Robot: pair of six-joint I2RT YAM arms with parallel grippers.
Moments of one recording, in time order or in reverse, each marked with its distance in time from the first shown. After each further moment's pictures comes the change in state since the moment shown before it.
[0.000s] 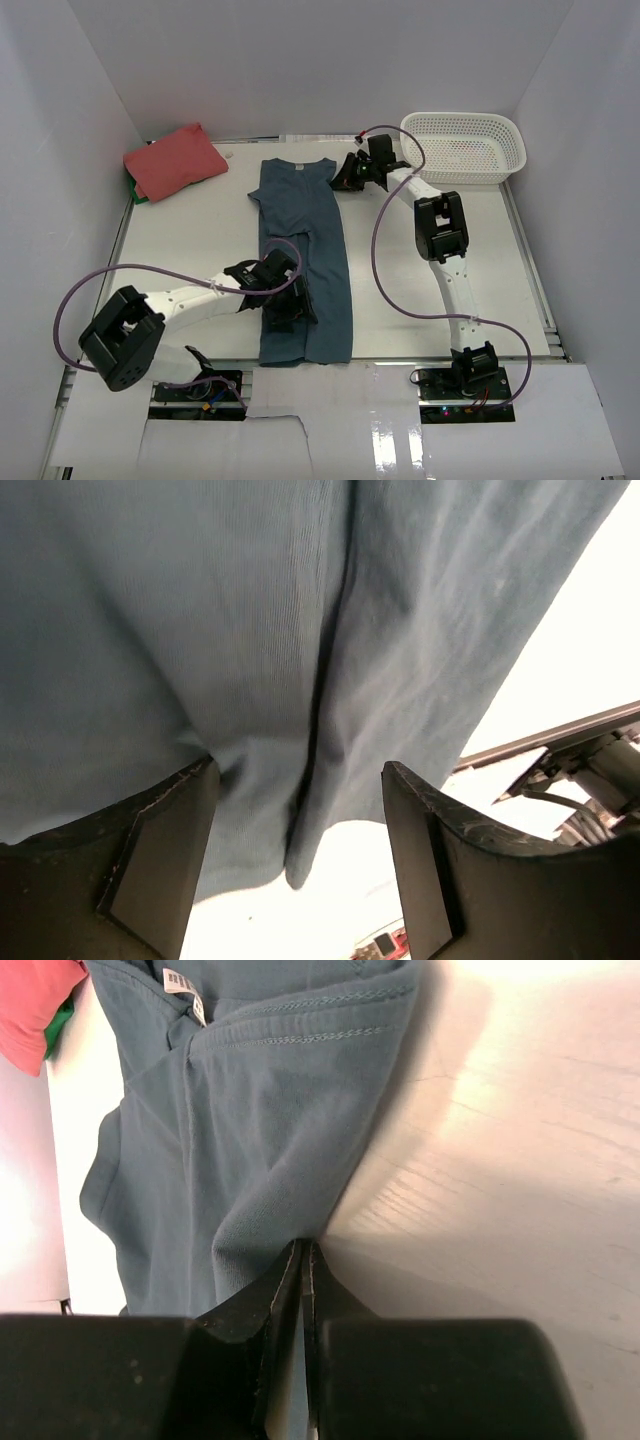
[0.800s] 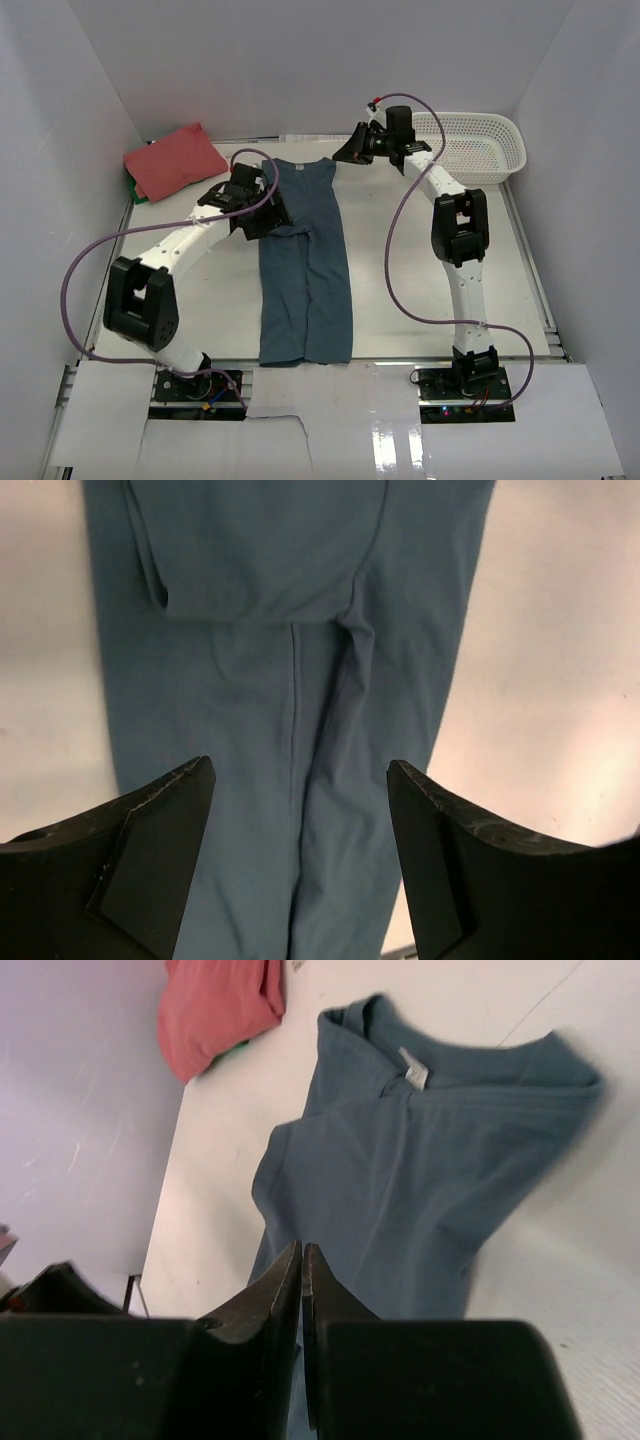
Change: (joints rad) left arm 0.402 0.175 0.549 -0.136 -0.163 0.334; right arm -0.046 -0.227 -0.056 0.060 -0.116 0.033
